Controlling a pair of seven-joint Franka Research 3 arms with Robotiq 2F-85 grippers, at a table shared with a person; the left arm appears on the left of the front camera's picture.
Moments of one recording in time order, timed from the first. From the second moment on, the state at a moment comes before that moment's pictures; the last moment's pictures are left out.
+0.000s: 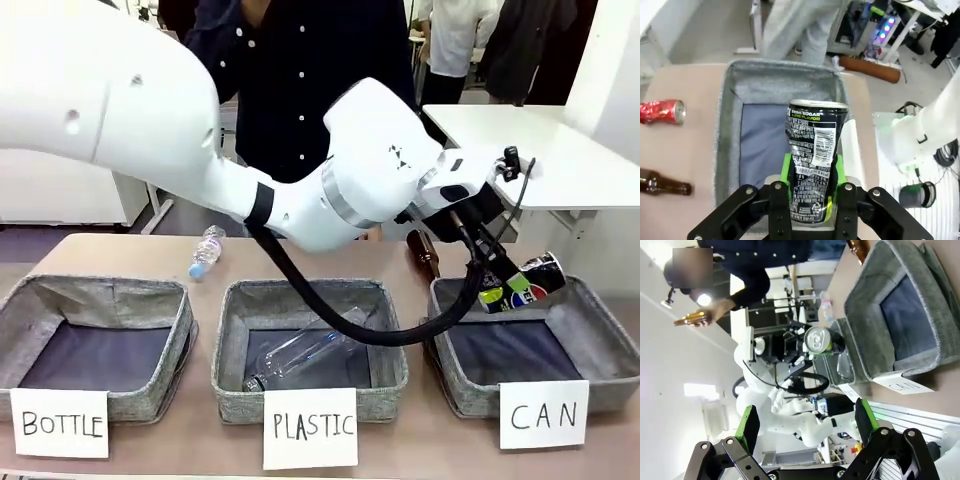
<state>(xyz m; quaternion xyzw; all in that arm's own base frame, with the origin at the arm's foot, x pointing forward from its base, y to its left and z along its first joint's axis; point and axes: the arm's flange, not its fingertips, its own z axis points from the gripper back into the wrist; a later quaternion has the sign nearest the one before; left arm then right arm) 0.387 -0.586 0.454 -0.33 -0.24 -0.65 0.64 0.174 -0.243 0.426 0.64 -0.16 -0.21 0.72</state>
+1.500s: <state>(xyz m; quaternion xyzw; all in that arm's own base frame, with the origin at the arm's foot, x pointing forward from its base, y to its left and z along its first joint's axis) 0.388 -0.325 0.505 -0.46 -0.04 -0.40 0.79 0.286 -0.103 0.464 0.64 -0.06 -0.04 0.77</state>
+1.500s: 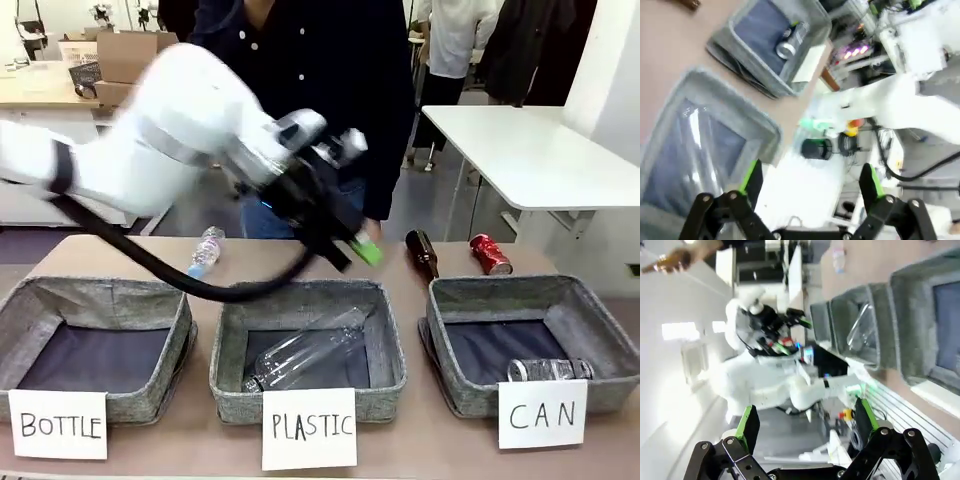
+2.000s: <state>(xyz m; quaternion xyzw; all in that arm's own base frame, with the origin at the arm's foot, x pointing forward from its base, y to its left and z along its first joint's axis) 0.369 -0.030 0.525 -0.64 -0.09 -0.19 0.74 0.332 0.033 0.472 0.62 0.02 0.05 0.78</state>
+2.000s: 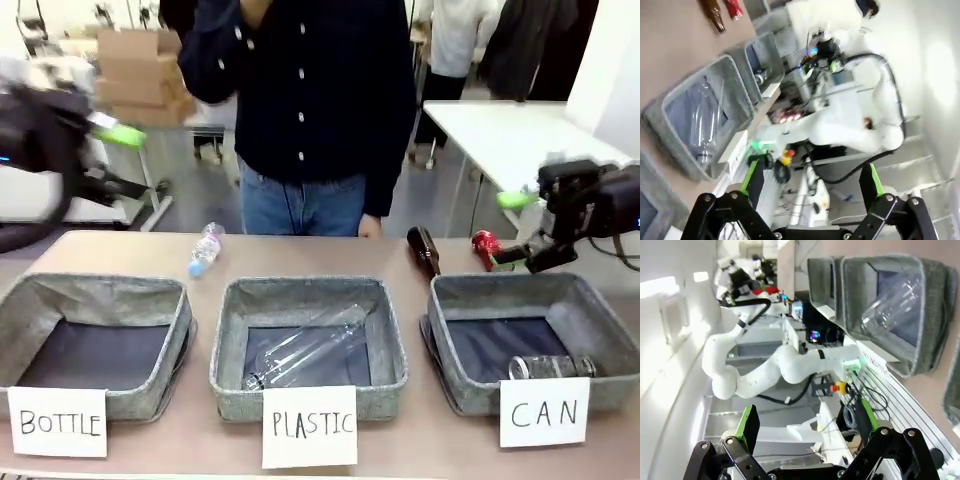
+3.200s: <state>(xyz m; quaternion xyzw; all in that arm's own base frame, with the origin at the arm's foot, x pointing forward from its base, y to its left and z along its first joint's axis) 0.369 -0.031 0.523 -0.63 -0.09 -0.19 0.74 0.338 0.022 0.469 0.56 -0.02 0.04 0.83</state>
